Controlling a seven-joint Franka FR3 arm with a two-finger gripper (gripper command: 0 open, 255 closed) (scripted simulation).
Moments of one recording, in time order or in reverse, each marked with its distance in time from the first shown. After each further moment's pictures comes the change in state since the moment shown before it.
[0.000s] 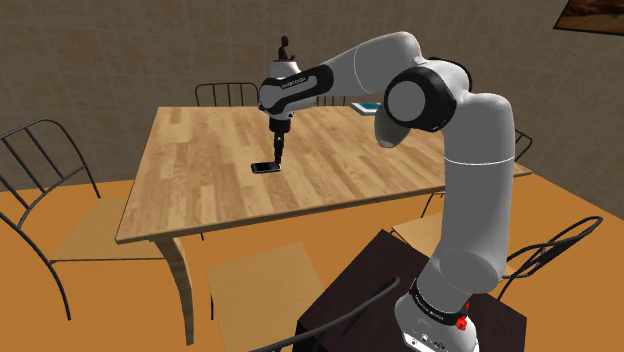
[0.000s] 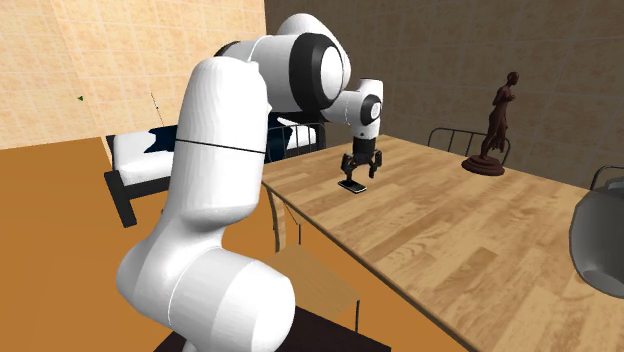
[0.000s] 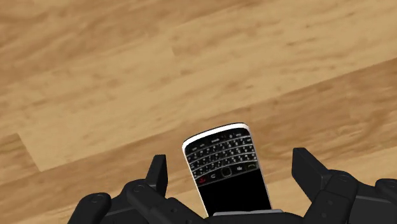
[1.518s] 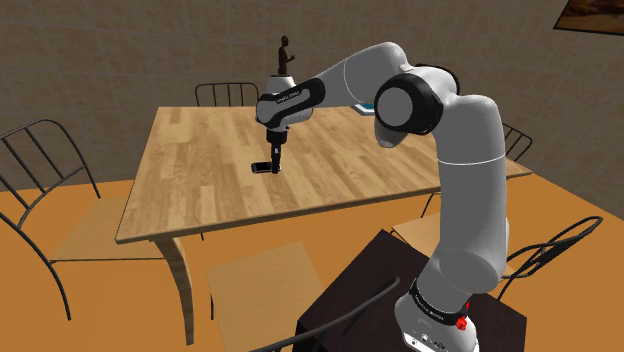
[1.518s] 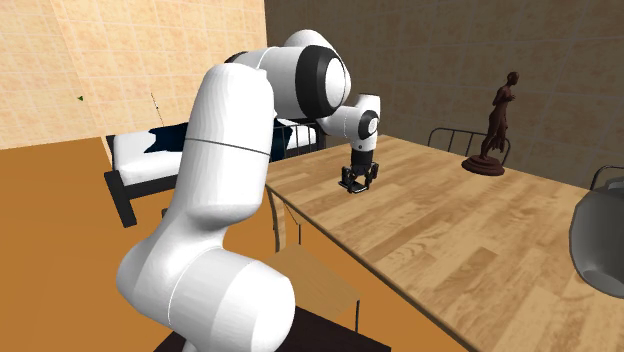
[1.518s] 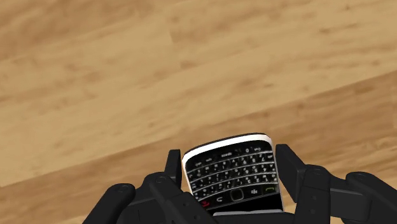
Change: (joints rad) arm -0.002 0.067 0.011 -0.017 0.012 0.084 -0.021
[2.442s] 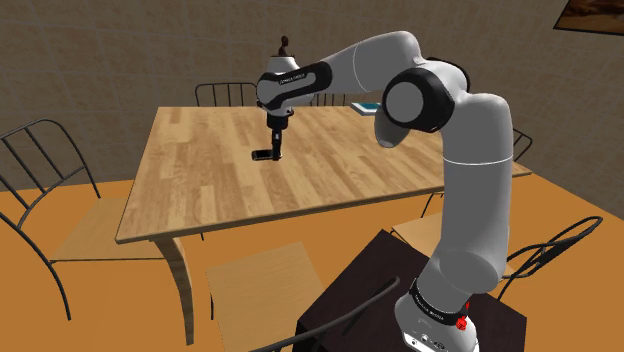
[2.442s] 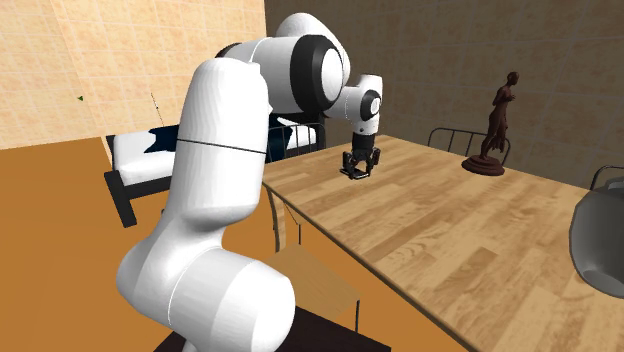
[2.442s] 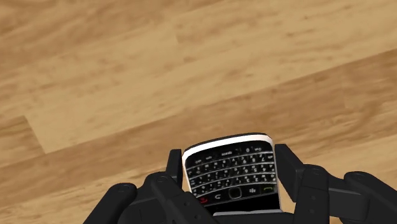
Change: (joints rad) arm 0.002 -0.057 -0.005 0.064 -0.011 -0.120 0.009
